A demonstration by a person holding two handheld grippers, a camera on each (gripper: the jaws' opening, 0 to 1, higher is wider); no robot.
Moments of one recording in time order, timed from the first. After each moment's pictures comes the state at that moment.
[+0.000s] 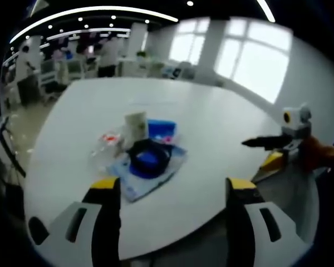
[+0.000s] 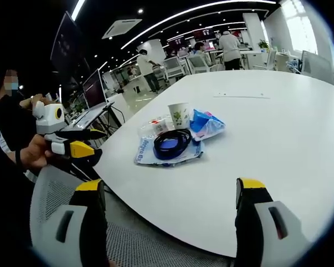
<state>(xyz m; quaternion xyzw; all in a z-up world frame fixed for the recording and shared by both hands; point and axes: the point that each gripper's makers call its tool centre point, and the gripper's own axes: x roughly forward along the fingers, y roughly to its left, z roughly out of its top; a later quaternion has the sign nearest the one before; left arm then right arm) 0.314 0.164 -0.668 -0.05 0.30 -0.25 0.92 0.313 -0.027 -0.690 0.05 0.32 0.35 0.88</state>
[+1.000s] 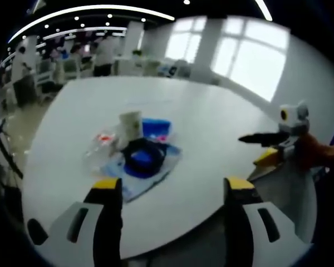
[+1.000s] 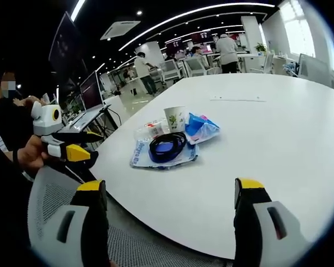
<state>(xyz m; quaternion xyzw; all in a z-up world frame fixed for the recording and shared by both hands) 0.311 0.154 -0.668 -0.04 0.30 -0.26 0.92 0.318 -0.035 -0.685 0.04 0.31 0.33 0.89</state>
